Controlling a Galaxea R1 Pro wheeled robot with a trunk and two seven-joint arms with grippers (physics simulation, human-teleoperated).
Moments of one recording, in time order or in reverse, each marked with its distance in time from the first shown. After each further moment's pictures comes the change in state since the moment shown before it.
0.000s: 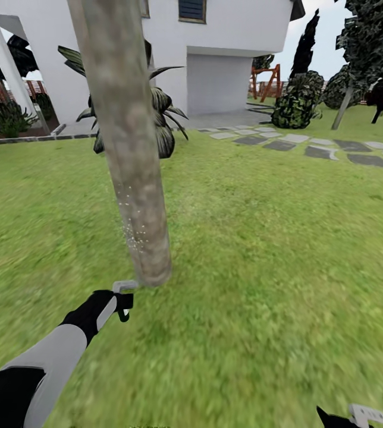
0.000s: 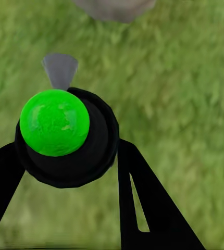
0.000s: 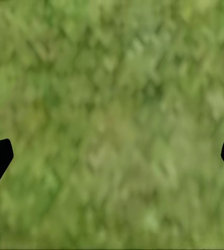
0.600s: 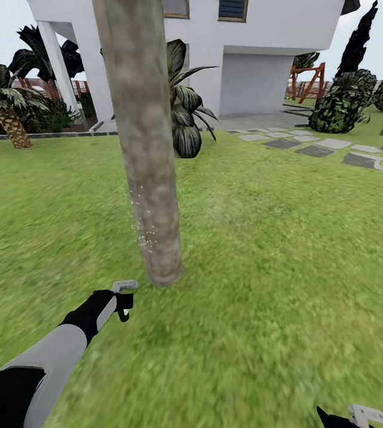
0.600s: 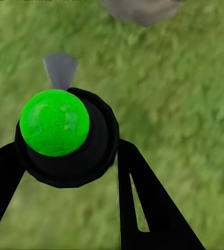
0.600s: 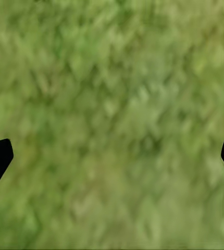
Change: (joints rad) left arm 0.000 0.000 0.000 0.000 0.001 -0.002 0.001; right arm 0.000 0.000 0.000 0.000 0.000 0.000 0.000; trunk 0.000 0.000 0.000
